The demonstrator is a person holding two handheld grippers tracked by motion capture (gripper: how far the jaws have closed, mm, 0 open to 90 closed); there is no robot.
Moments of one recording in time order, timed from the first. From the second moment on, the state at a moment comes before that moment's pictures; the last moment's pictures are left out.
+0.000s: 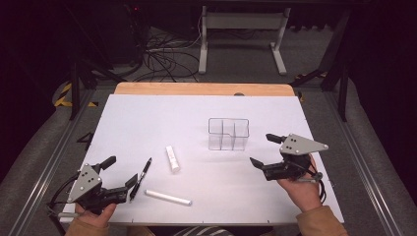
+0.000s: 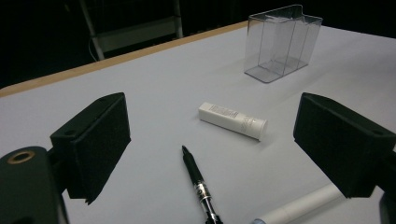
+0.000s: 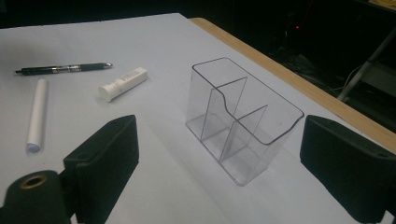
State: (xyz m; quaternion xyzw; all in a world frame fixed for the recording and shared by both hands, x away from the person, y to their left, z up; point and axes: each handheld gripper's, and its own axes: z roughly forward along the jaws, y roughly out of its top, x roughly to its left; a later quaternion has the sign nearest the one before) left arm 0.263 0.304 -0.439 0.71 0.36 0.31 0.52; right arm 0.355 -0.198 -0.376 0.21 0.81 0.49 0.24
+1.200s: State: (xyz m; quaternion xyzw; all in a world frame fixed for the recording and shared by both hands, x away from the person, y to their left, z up) left arm 0.265 0.304 -0.440 0.72 0.36 0.31 0.51; right arm 0.420 -0.135 -0.366 0.15 0.88 0.42 0.17
